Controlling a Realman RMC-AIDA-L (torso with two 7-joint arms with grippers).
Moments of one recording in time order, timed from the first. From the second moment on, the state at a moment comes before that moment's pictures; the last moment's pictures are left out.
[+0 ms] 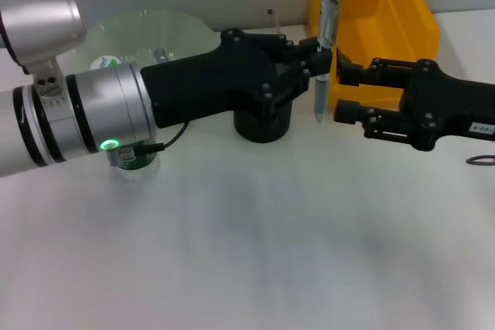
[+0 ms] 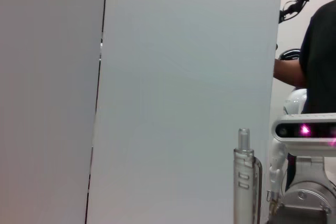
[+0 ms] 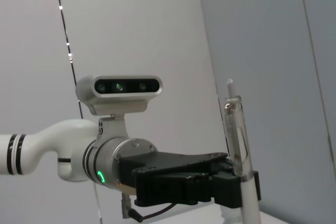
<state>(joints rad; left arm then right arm) -0.45 -2.08 1.58 1.03 1.20 1.17 -1.45 0.46 2.02 -0.72 -0.69 -1.68 -1.80 1.31</state>
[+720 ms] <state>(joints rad) -0.45 -2.07 1.61 1.03 1.20 1.16 -1.44 0.53 2.03 -0.72 -0.71 -1.76 -1.78 1.34</state>
